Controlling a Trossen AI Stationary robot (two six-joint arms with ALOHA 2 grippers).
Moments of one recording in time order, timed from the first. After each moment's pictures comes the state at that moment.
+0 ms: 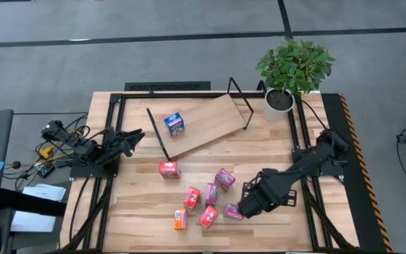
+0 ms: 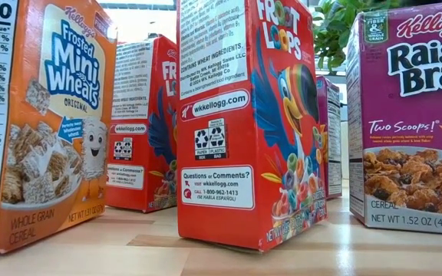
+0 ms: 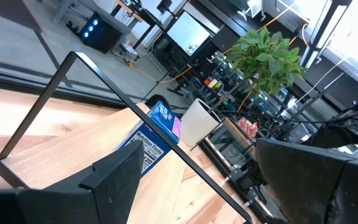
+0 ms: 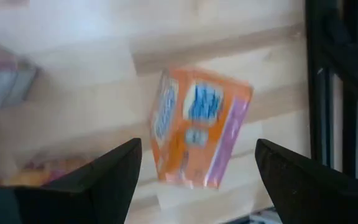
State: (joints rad) left arm -0.52 0.01 0.02 0.27 -1.19 -0.52; right arm 0.59 1.79 1.57 -1.56 -0.06 2.36
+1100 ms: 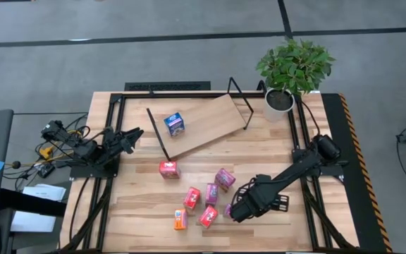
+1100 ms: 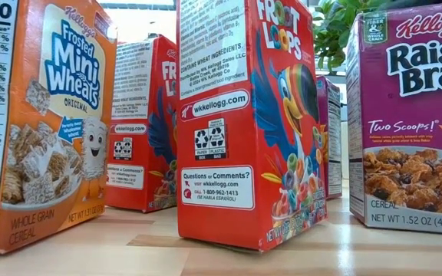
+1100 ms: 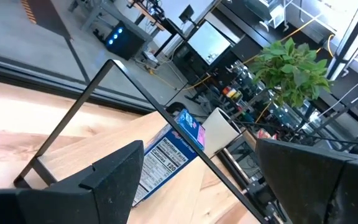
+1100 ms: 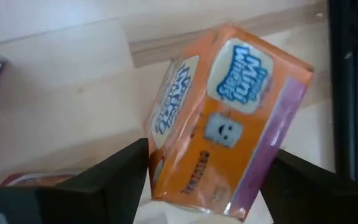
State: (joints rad) left arm -0.52 0.01 0.02 0.24 -1.29 -0.55; right arm 0.58 1.91 1.53 -1.45 -0.10 2.37
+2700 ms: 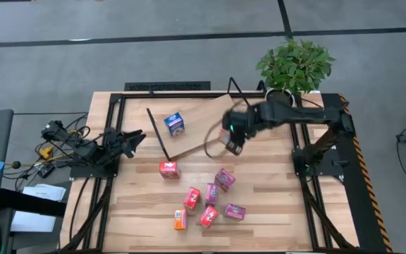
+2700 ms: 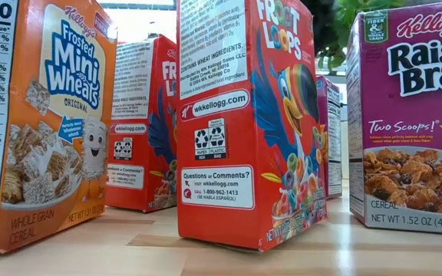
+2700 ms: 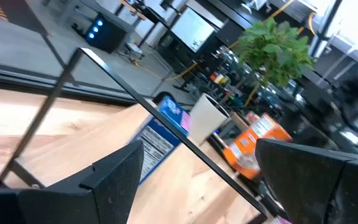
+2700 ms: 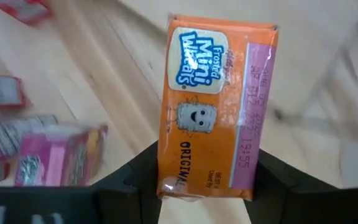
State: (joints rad) left arm -0.52 0.01 0.02 0.21 -1.19 -0.52; right arm -0.06 1.61 1.60 -1.22 0.15 0.43
